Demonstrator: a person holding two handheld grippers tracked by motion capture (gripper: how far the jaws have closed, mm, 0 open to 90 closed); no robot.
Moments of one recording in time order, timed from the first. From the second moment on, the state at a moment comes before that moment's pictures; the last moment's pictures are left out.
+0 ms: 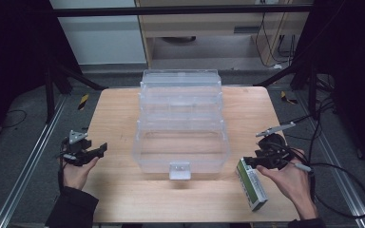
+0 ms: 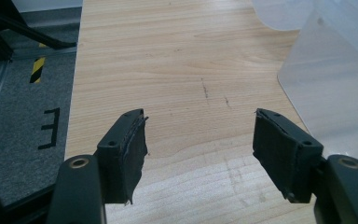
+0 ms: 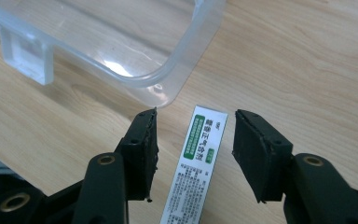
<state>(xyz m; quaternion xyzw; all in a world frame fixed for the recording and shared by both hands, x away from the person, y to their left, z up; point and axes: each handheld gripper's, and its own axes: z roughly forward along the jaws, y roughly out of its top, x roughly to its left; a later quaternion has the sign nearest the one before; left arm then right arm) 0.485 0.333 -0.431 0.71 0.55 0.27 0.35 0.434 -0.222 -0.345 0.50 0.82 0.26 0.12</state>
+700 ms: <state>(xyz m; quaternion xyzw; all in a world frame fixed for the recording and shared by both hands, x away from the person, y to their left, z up) 0.487 0.329 -0.435 0.72 0.55 0.27 0.33 0.431 -0.223 -0.369 0.52 0.83 0.21 0.08</state>
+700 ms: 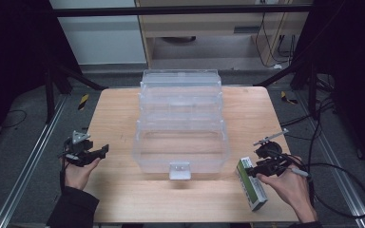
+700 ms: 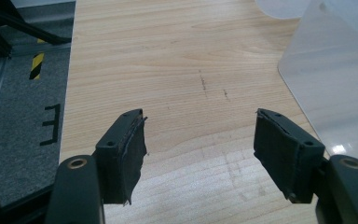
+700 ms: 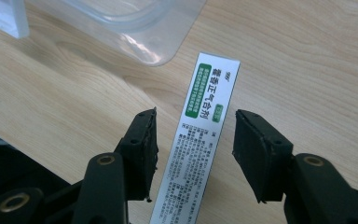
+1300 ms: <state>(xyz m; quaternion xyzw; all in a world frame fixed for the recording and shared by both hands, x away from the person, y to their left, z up) 0.488 0.326 -0.438 0.72 0.55 0.26 0.33 0.432 -0.223 -0.387 0.52 0.84 0.17 0.04</state>
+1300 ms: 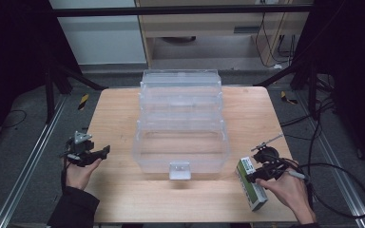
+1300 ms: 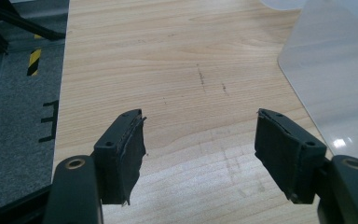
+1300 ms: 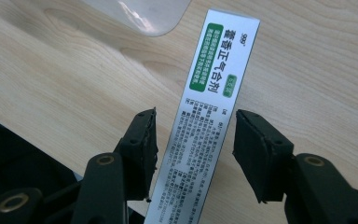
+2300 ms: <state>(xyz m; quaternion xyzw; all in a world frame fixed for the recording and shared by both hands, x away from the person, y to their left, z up) 0.491 0.324 -0.442 0.73 0.55 0.25 0.31 0.439 -0.221 -0.393 0.50 0.86 0.12 0.04</state>
